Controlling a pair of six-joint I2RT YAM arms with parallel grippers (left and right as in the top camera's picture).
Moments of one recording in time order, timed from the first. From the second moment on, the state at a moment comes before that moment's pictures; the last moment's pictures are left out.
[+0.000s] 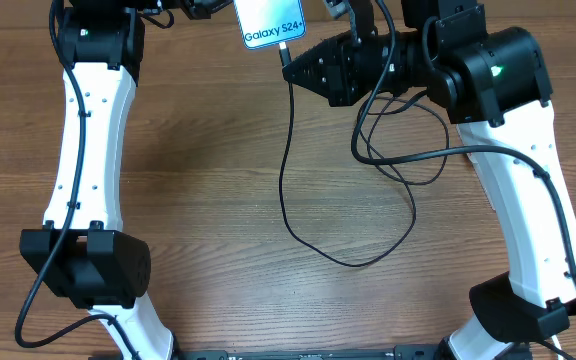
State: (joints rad) left arm -0.04 1.95 2.07 0.07 1.46 -1.28; right arm 0.40 1.80 2.29 -1.19 -0.76 0.12
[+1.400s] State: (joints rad) left arm -0.04 1.95 2.07 0.08 1.47 -1.28; right arm 0.42 1.80 2.29 -1.19 -0.73 0.17
